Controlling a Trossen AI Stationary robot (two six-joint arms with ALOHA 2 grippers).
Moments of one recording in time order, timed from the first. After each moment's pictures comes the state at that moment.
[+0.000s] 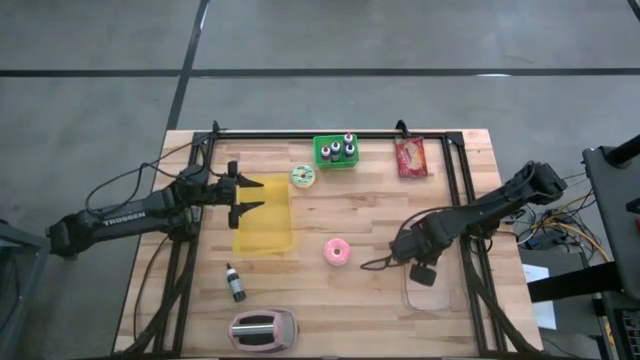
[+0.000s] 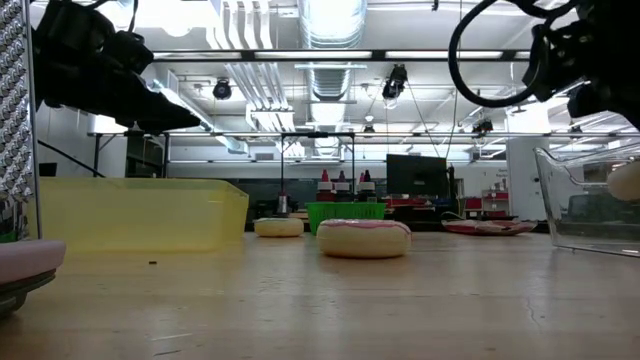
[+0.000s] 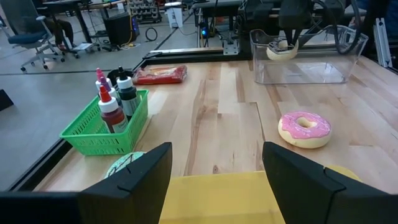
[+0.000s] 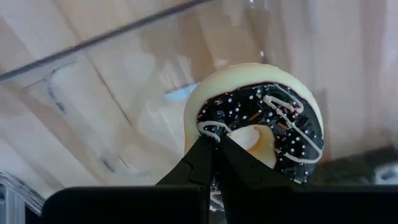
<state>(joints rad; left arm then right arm) 0.44 0.52 0.17 0.10 0.32 0.19 0.38 1.45 0.98 -1.22 -0.16 0.78</state>
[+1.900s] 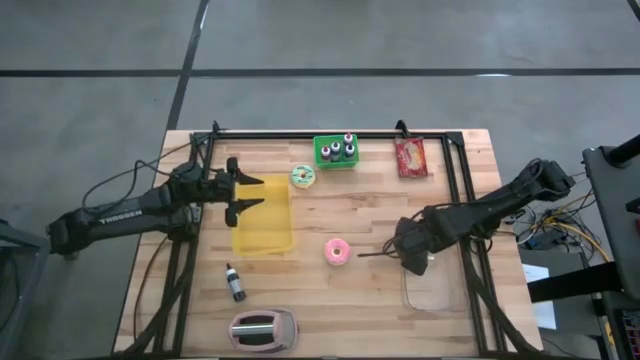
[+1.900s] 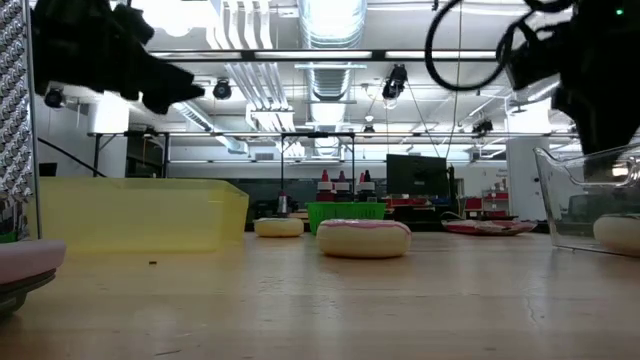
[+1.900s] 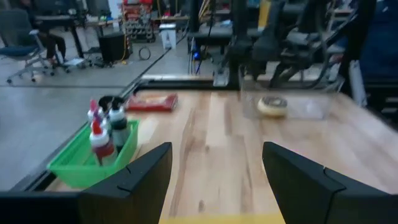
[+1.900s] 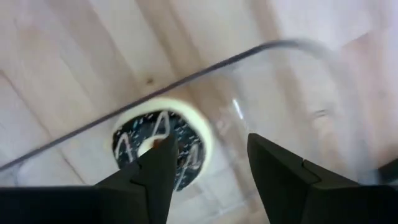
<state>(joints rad) 0.41 0.52 0.26 0.11 0.33 0.10 0.38 1.36 0.93 -1.13 0.13 0.88</state>
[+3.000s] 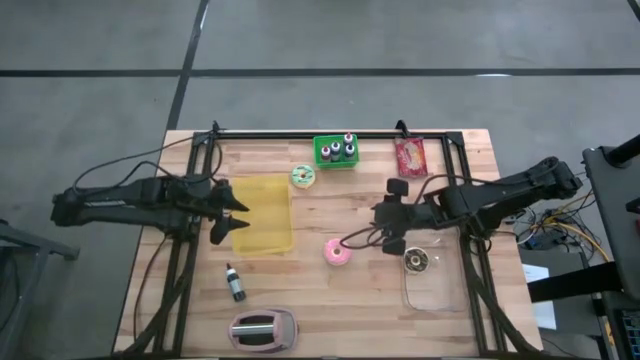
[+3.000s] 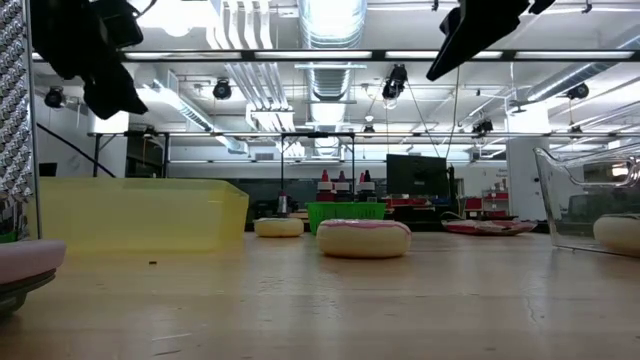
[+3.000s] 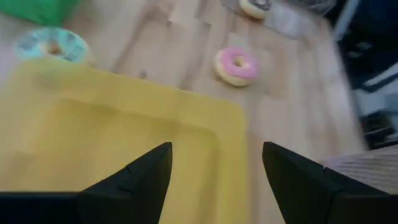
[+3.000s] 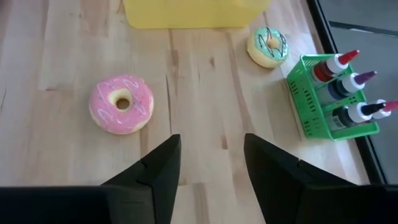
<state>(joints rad) 0.07 0.55 0.55 -0.66 0.11 -0.32 0.25 1.28 1.08 -0.73 0.41 0.16</state>
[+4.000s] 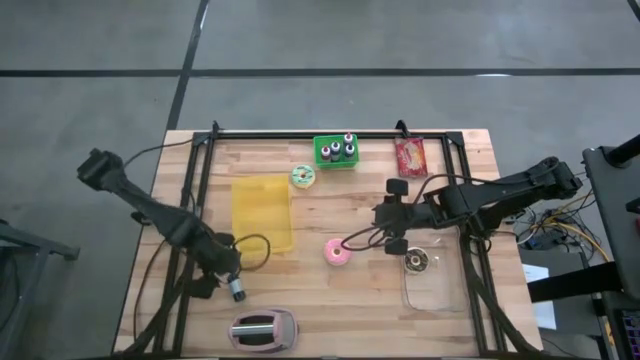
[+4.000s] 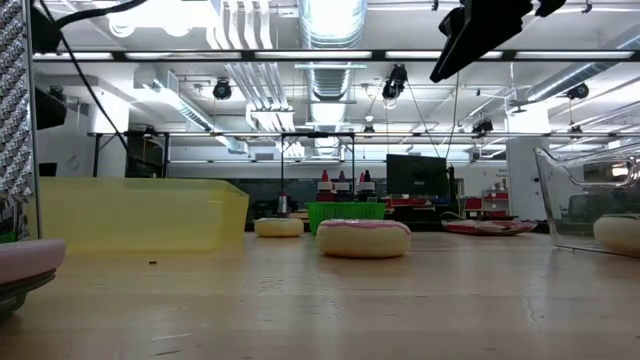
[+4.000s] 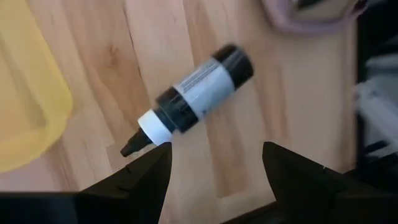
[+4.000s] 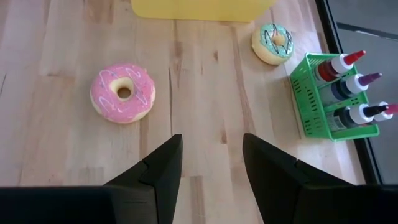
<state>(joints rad) -0.59 1.11 0.69 -0.87 0.23 -0.45 0.24 1.28 1.09 -0.76 0.39 0.12</state>
